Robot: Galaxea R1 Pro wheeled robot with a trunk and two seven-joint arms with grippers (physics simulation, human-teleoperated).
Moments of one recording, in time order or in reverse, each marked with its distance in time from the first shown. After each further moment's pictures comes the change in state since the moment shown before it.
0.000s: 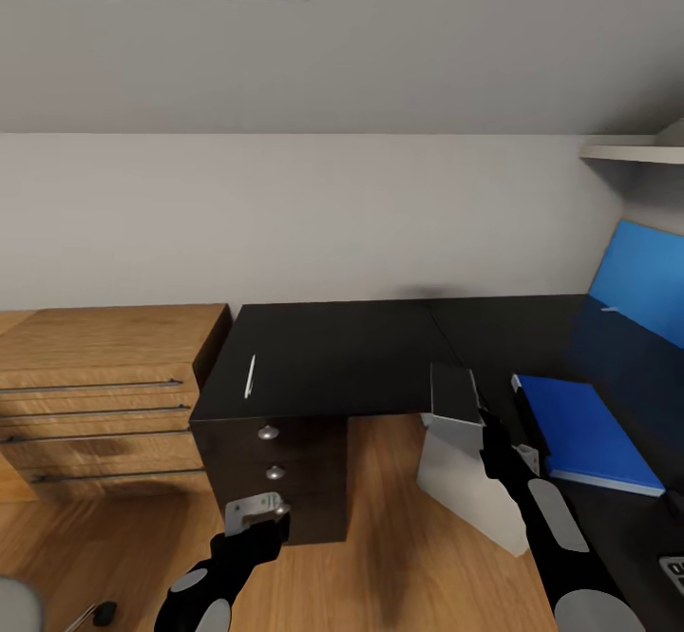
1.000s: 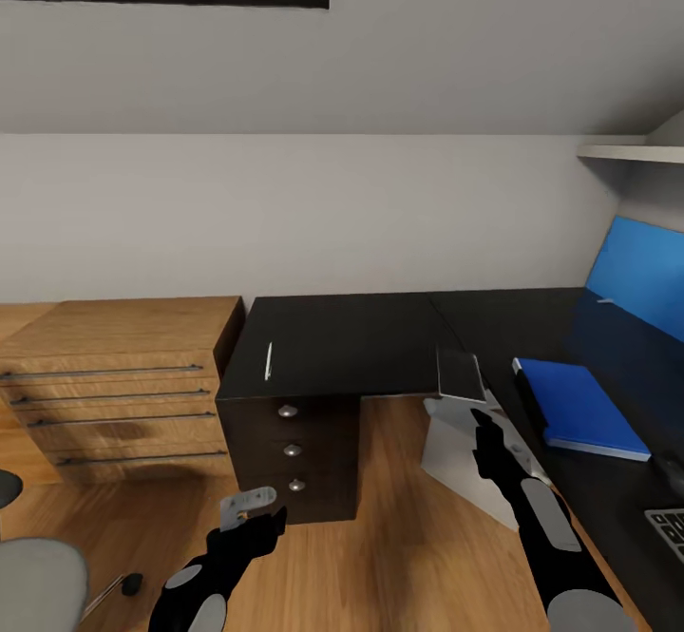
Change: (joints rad) left arm 0.000 0.001 0.021 -0.022 0.000 0.001 -0.003; right arm 0.000 0.020 0.008 0.000 0.001 0.002 0.000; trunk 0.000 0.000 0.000
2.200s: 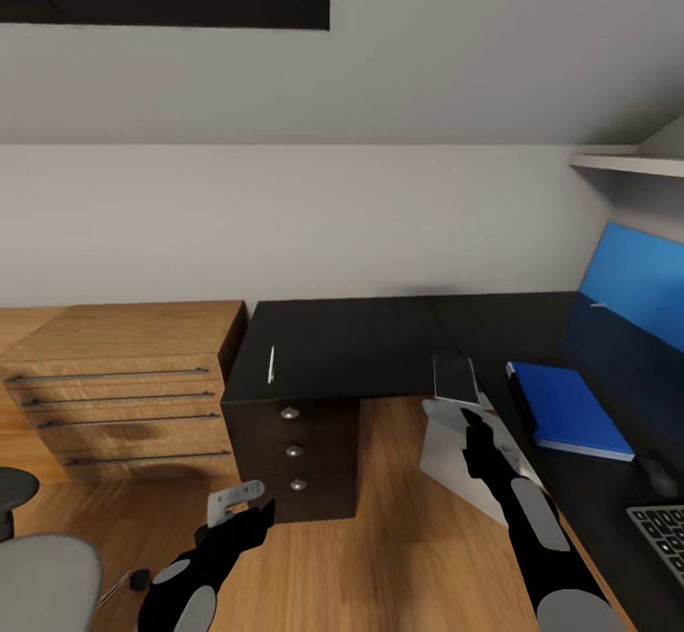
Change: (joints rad) left arm 0.000 -0.002 0.056 -0.012 0.007 0.001 0.000; right arm 0.000 0.030 0.011 -0.001 -0.001 0.000 0.000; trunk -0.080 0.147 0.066
